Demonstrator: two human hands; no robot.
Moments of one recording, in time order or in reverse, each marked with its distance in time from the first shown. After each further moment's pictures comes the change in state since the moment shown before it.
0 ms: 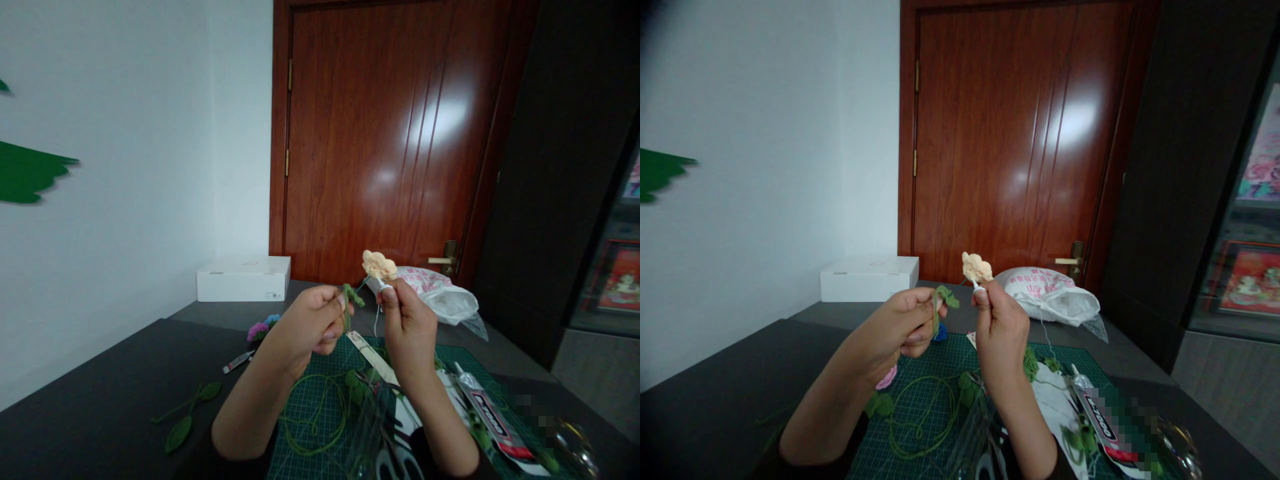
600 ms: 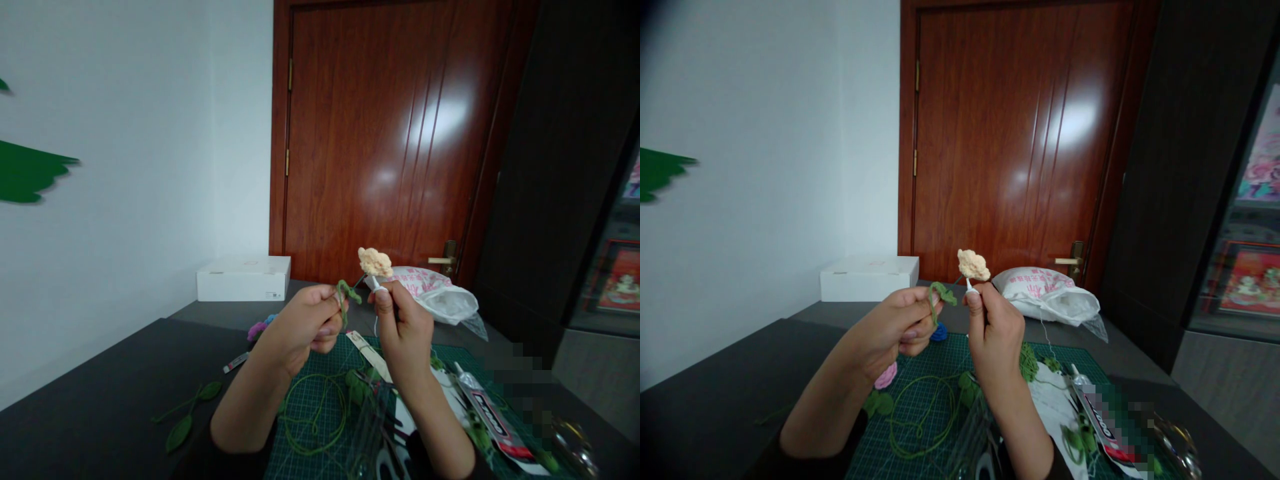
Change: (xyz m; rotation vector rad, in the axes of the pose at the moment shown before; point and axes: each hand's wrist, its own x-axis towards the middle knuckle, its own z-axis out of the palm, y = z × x) left_hand 0.002 -0.003 -0.006 -0.093 -0.077 0.021; right_hand -0.001 -0.009 -0.002 0.054 -0.018 -0.063
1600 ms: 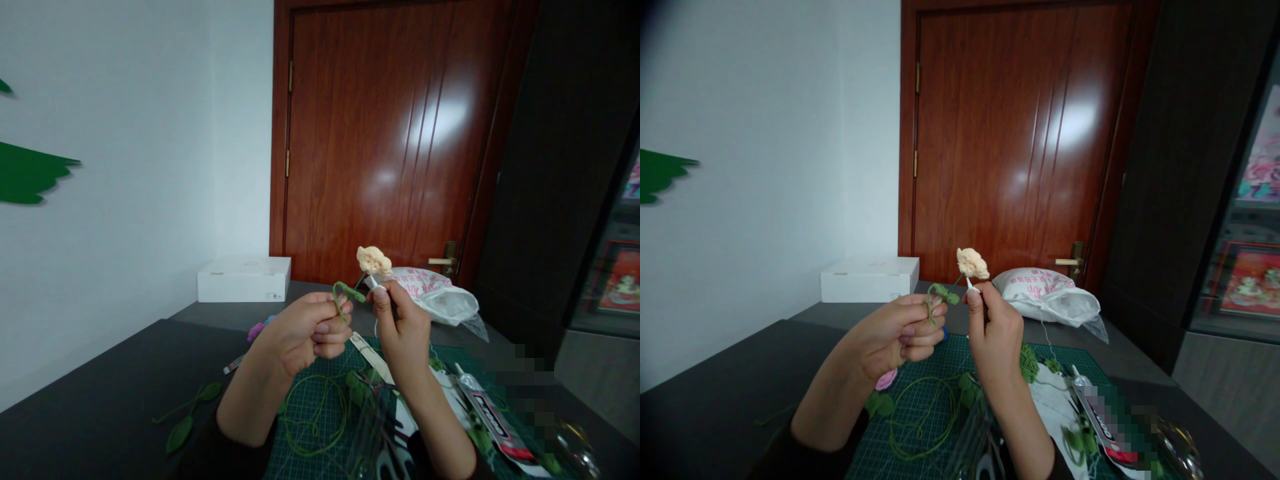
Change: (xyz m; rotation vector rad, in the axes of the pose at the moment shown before) left_hand 0.005 0.002 -0.007 -0.299 -0.213 -0.181; right_hand 0.000 0.004 0.003 0.028 -0.040 0.088
